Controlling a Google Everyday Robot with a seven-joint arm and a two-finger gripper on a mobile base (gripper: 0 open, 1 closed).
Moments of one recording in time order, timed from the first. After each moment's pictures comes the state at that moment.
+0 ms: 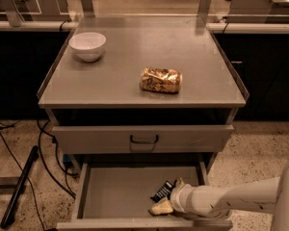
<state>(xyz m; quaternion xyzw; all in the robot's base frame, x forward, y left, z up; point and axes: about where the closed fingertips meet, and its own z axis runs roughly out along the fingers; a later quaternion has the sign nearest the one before) 0.483 -0.104 0.371 -0.36 0.87 0.12 0.31</state>
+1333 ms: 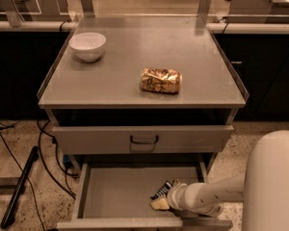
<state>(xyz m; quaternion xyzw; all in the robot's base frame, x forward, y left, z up) 0.500 -0.102 0.330 -0.34 0.89 0.11 0.28</state>
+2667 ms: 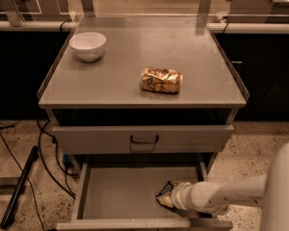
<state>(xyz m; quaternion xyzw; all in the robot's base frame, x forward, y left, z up) 0.496 -0.108 0.354 -0.36 0.88 0.12 0.29</state>
